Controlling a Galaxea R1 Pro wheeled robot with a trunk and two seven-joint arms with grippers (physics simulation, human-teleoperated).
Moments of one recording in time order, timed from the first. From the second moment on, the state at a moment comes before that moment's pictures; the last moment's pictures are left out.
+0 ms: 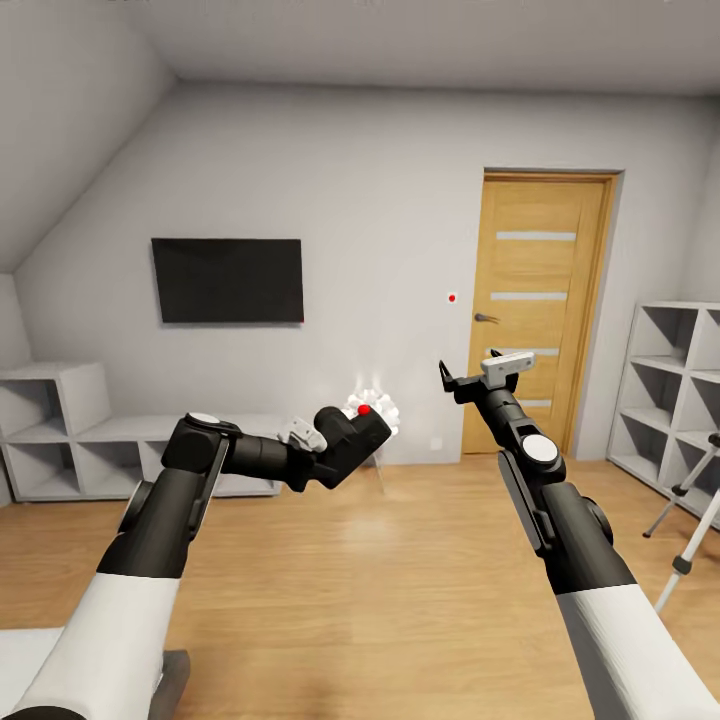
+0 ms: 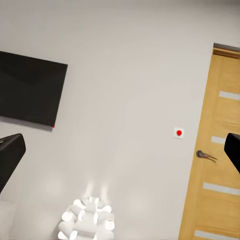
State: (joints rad) left arm -0.75 -0.02 -0.08 -1.42 -0.58 1.00 -1.36; right arm -0.71 -0.05 0.10 -1.35 0.08 0.13 0.06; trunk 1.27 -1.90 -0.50
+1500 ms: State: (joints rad) left arm -0.75 -0.02 -0.08 -1.43 -0.58 1.00 -1.36; right arm -0.71 -0.05 0.10 -1.35 0.08 0.13 0.06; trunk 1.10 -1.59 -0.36
